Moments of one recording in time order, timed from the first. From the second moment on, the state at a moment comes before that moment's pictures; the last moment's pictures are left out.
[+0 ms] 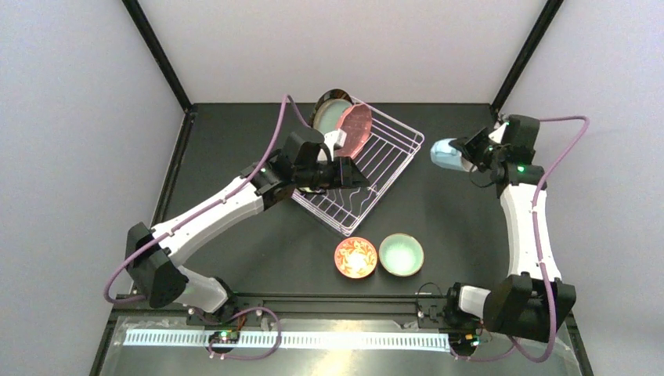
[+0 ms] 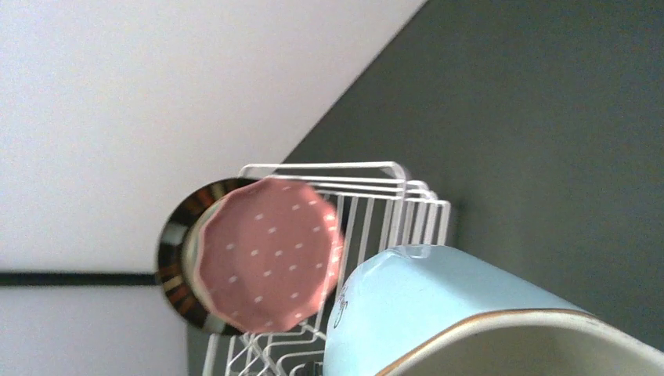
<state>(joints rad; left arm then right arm) -0.79 1.43 1.28 -0.39 0.31 -0.81 -0.22 1.22 1.14 -0.53 -0.42 0.79</state>
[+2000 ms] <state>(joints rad) -0.58 1.33 1.14 0.10 0.55 -1.59 0.41 1.22 1.05 0.21 -0.60 1.03</state>
